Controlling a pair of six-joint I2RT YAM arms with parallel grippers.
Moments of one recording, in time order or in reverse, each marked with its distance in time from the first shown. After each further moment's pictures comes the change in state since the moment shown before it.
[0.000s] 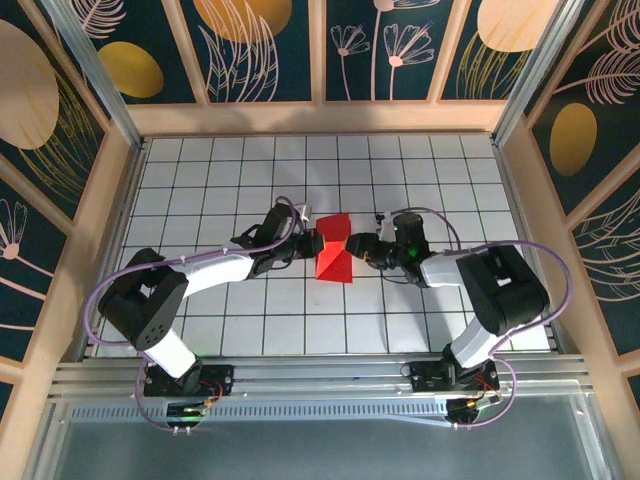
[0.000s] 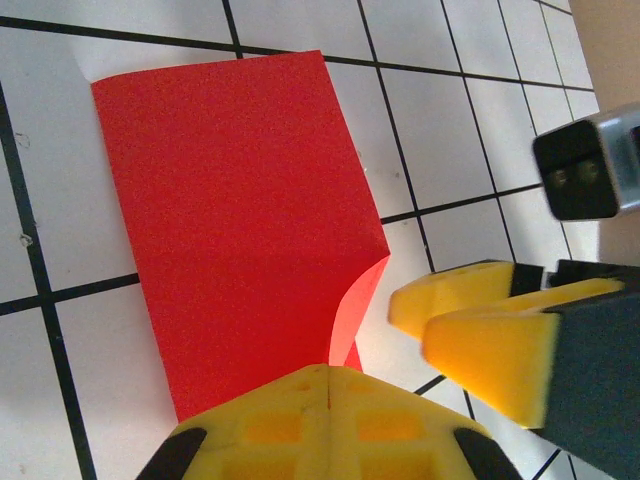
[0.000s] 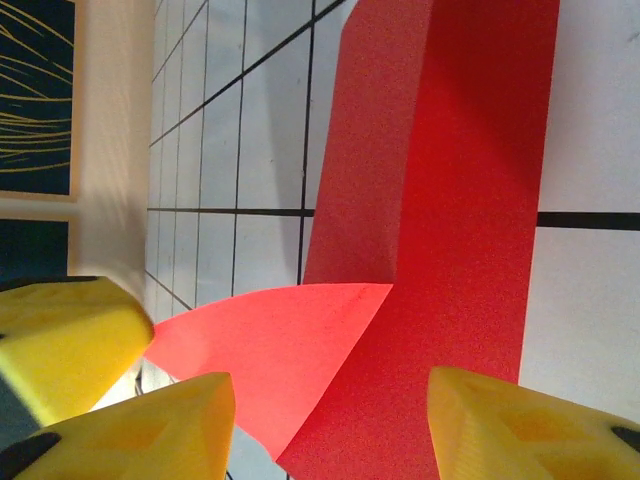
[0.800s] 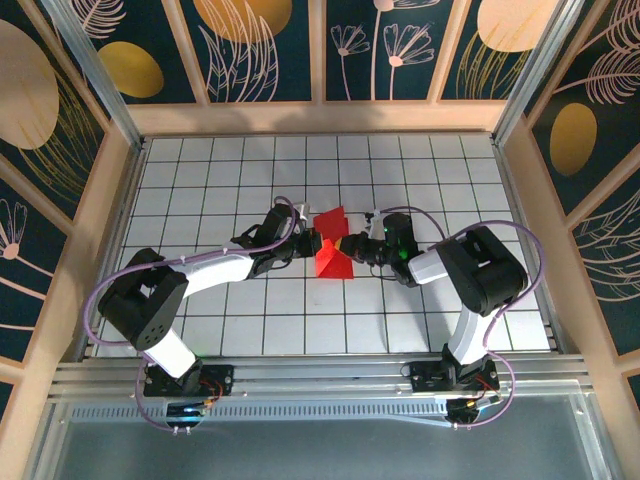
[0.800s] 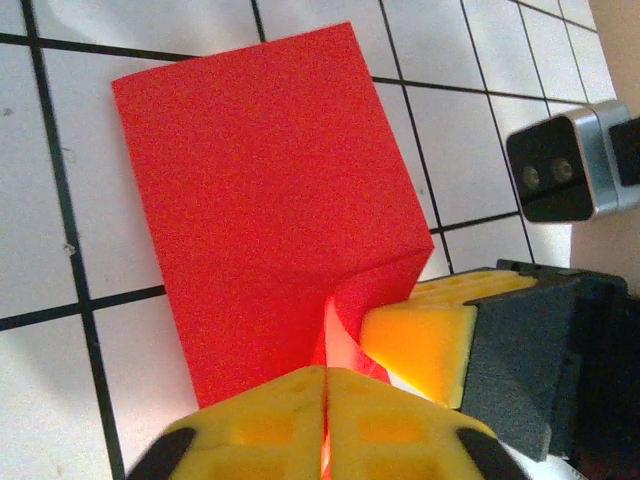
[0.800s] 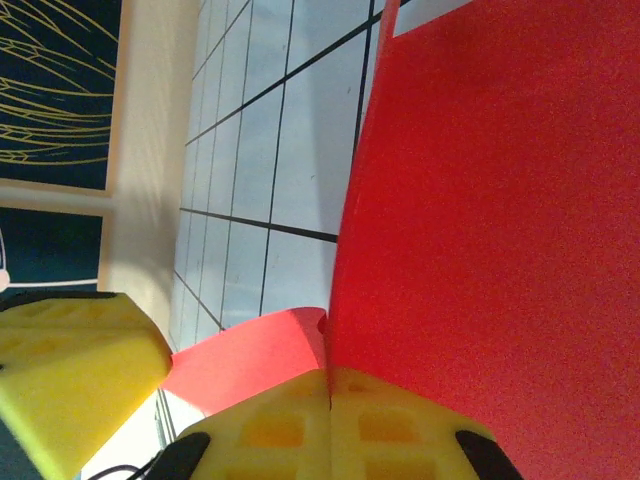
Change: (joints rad) left arm 0.000 -0.003 0.000 -0.010 -0.058 0.000; right arm 0.047 0.141 0.036 0.217 -0.006 0.056
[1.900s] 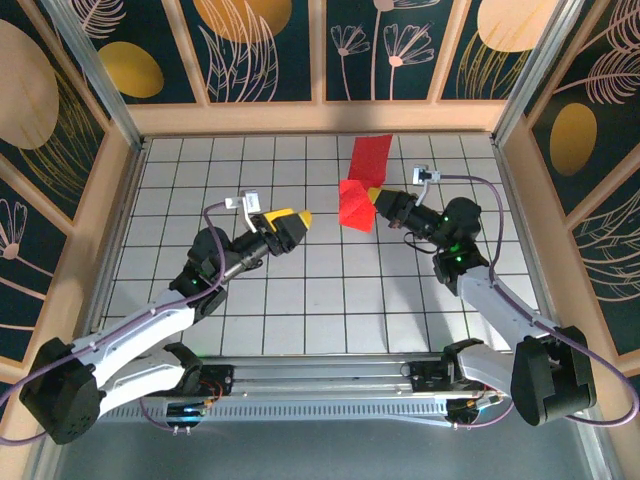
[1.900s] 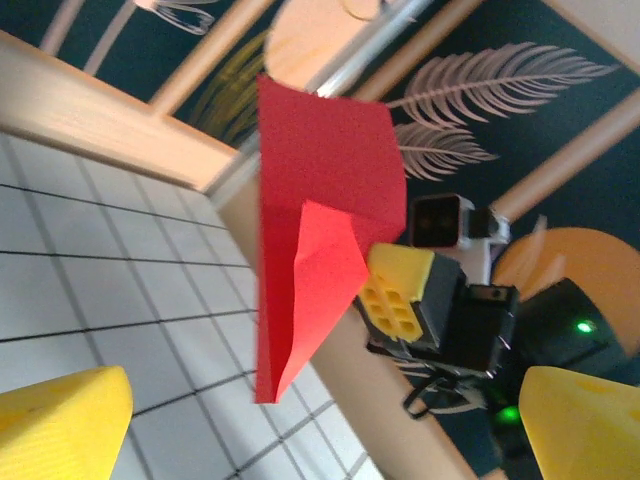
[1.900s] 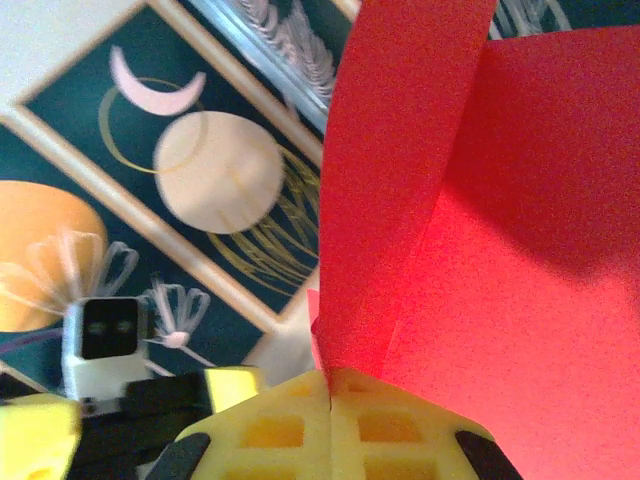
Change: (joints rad) left arm 0.006 -0.587 -0.295 0.484 0.105 -0.155; right arm -0.160 -0.676 0.026 -0.060 -0.058 -0.042
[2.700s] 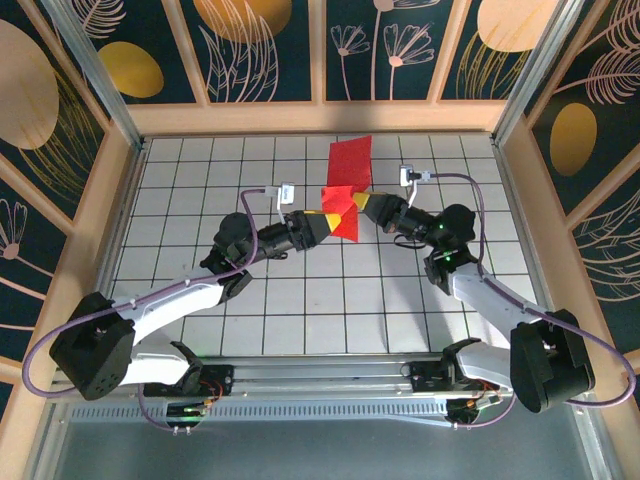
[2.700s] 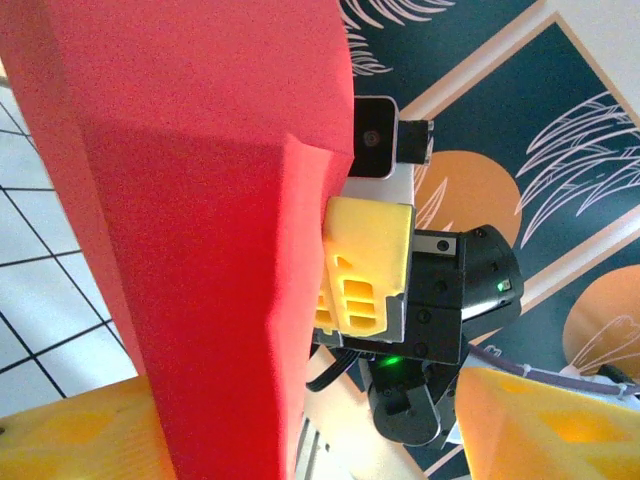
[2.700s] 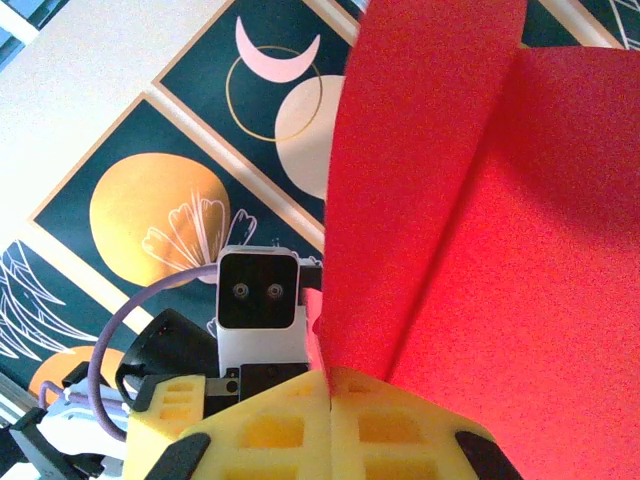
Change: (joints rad) left arm -0.042 0.260 0.121 0.208 0.250 -0.126; right arm 0.076 0.071 -0.011 0.259 -0.109 0.205
